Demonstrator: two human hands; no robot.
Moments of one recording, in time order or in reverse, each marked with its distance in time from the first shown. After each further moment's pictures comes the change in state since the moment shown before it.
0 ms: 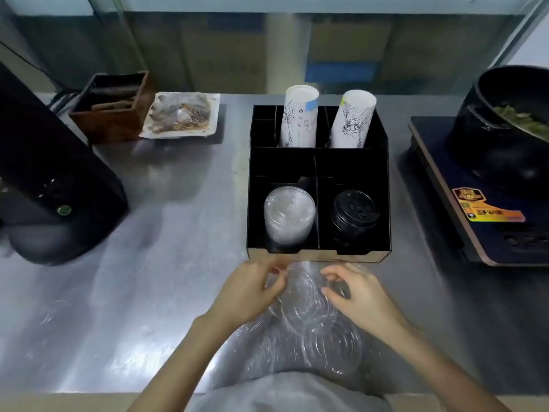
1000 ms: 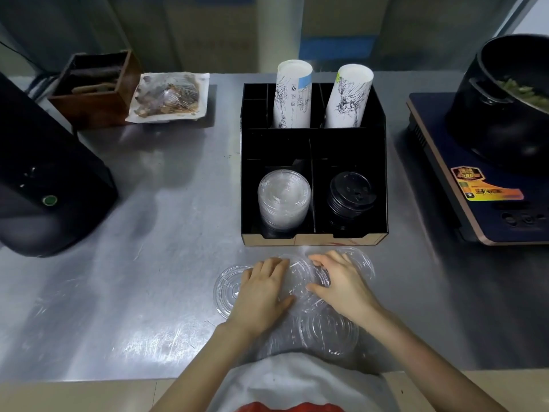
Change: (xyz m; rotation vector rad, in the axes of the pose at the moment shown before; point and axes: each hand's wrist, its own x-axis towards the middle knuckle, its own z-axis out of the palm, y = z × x) left_hand -0.006 -0.022 0.059 0.343 -0.060 -0.017; right_hand 0.013 0.009 0.034 0.002 -0.017 0.011
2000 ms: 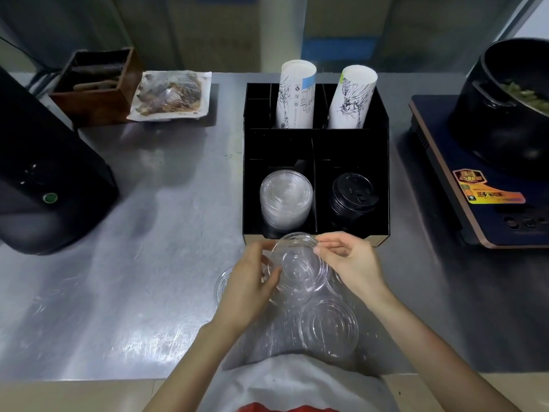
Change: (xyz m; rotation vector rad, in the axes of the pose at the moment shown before) left_hand -0.003 -0.001 -0.032 -0.502 0.291 -0.036; right_hand 0.011 -0.018 -0.029 0.592 0.242 0.157
